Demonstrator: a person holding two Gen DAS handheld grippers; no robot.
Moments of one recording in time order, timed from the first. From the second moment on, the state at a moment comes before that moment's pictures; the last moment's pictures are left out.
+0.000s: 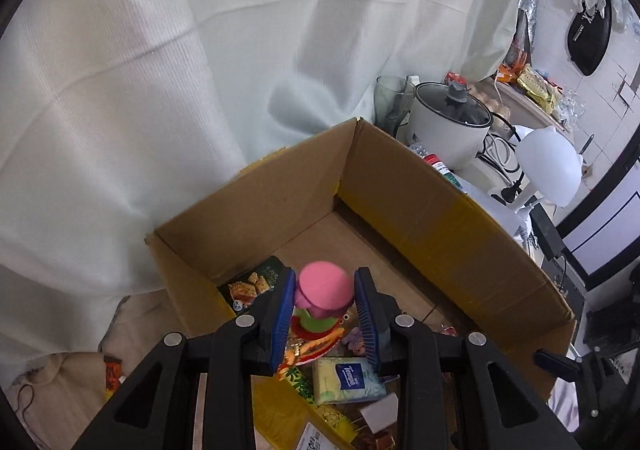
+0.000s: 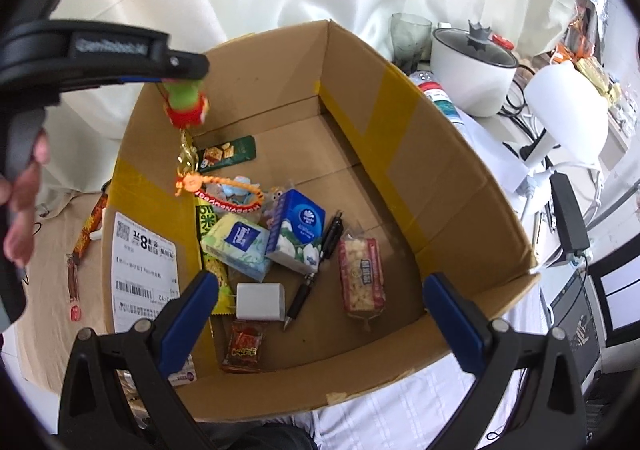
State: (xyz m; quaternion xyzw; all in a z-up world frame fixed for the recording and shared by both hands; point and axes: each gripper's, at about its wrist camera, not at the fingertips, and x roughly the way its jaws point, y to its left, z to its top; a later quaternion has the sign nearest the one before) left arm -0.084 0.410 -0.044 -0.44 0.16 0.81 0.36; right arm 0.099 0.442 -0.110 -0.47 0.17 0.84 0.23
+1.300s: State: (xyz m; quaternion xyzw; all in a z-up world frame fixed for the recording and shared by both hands) left arm -0.106 0.036 -0.050 -0.46 -0.01 0.88 0.08; right arm -0.032 0.237 -0.042 -0.42 0.02 0.90 0.02
